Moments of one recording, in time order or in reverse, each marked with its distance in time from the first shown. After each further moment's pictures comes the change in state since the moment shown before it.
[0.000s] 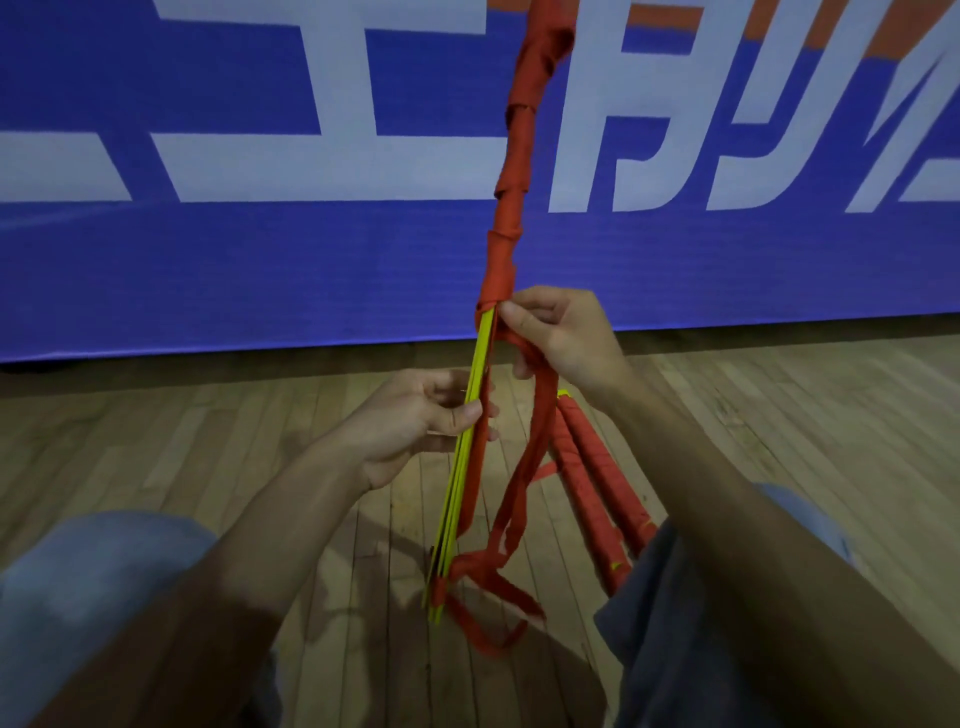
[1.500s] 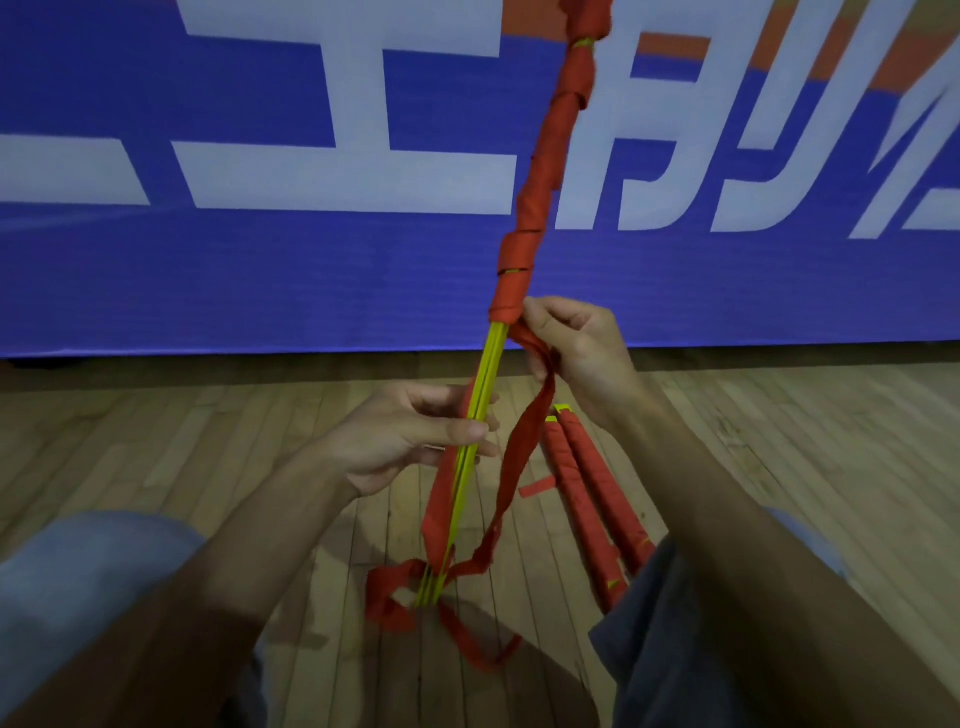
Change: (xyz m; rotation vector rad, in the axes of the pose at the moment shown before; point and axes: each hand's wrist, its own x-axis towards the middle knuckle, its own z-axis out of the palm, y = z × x) left_hand -0.008 -0.001 -0.008 0.000 -0.071 0.042; right_hand -0.003 -0.006 -0.006 0.201 0.034 0.027
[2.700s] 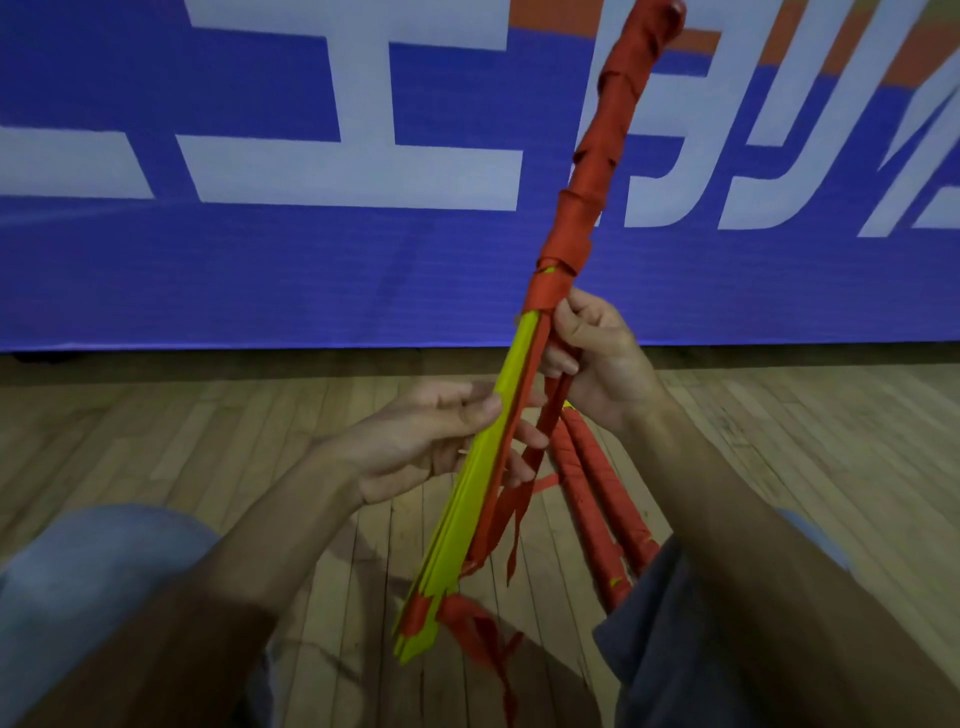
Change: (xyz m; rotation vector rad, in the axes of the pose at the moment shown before) left_hand -0.009 0.009 0.014 -0.099 -0.241 0.068; right_hand -0.005 -0.001 -0.003 0.428 -0.301 -0.018
